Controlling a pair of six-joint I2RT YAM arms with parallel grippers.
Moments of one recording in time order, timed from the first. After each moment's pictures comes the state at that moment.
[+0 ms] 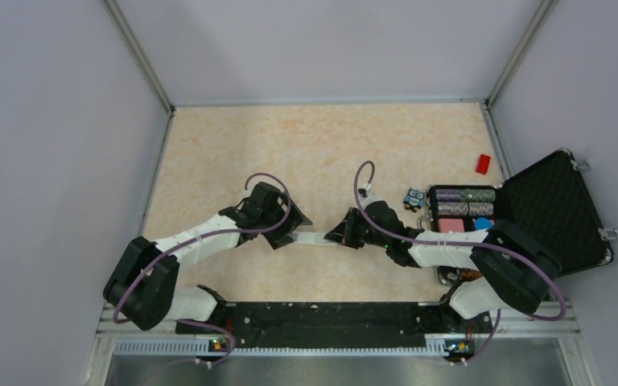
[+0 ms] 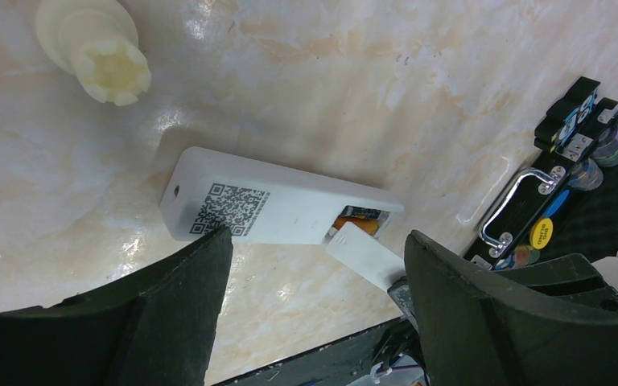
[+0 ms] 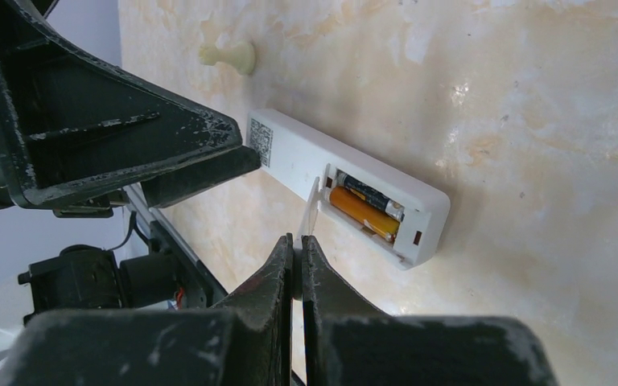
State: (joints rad) left arm -0.58 1.33 0.65 -0.23 0.14 -1.21; right arm 0.82 1.43 0.46 0.45 -0.15 1.01
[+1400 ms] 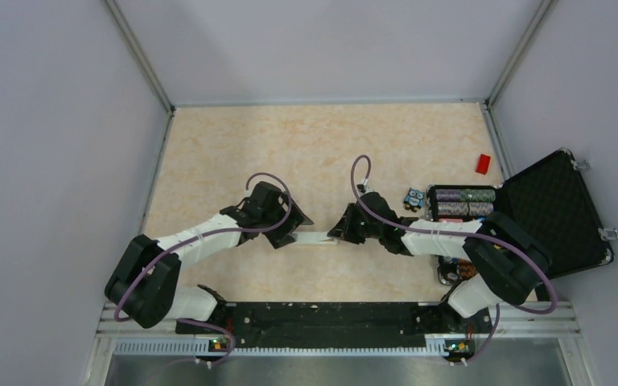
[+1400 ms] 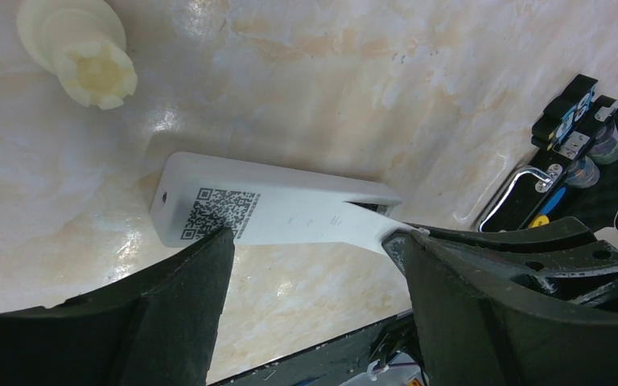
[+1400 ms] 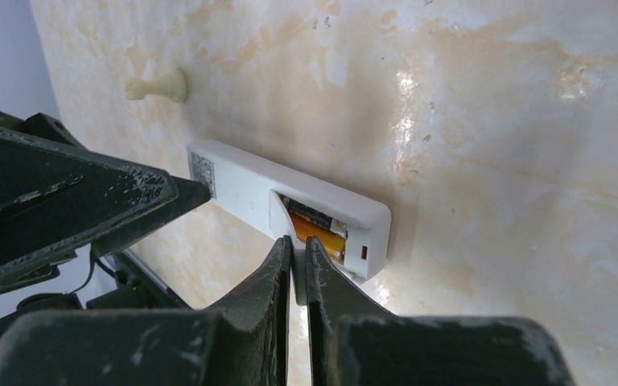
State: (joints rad) left arm -0.57 1.35 0.66 -0.22 0.15 -1.22; right arm 0.79 1.49 0.56 0.27 -0.12 1.01
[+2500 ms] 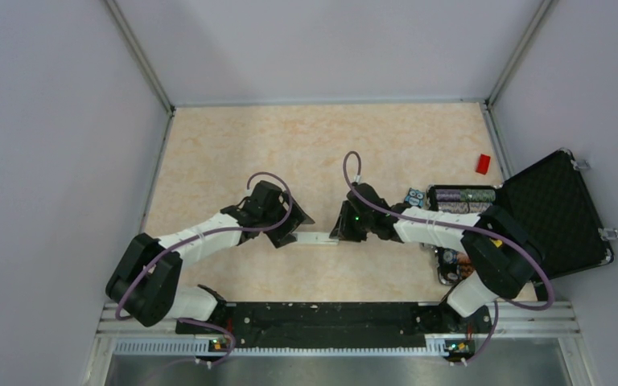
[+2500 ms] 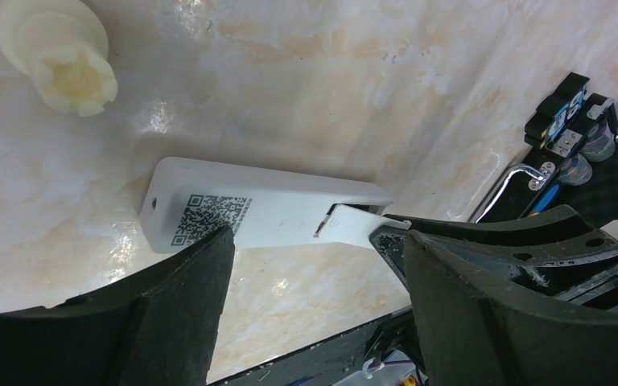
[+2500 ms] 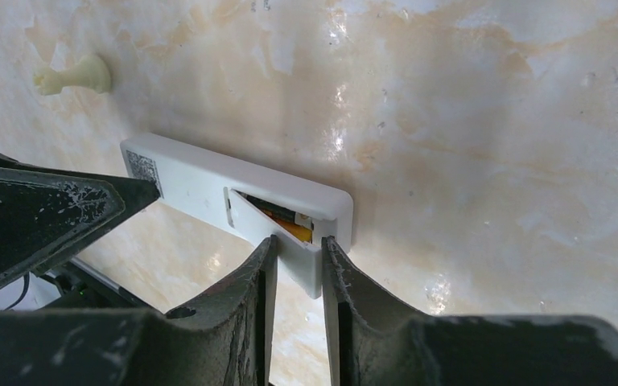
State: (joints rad) left arm -0.57 1.36 0.66 -0.21 0.16 -1.22; right arm 0.79 1.55 0.76 -0.10 -0.09 0.93
